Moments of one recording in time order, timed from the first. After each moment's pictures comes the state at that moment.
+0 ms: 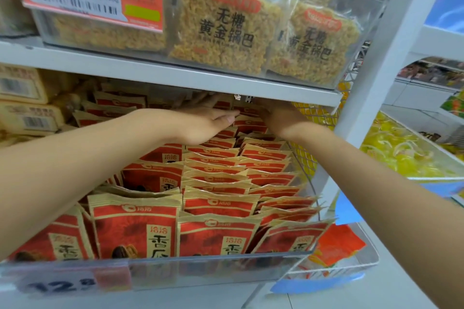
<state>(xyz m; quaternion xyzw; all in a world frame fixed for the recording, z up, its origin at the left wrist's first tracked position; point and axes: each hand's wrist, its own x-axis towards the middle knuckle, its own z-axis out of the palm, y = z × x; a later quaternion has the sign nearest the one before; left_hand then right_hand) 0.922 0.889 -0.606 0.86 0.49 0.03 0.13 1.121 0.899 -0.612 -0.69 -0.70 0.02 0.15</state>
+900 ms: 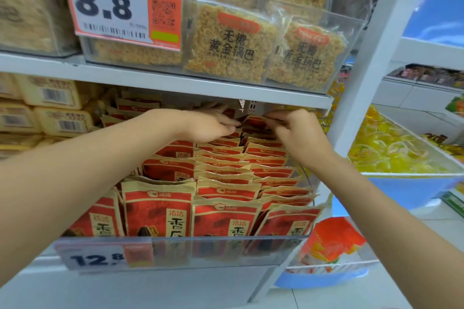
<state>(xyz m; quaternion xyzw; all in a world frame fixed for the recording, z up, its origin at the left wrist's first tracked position) 0.916 0.886 -0.602 0.87 0.46 0.02 0.17 1.119 0.830 -0.616 -0.61 -0.72 -0.03 0.32</state>
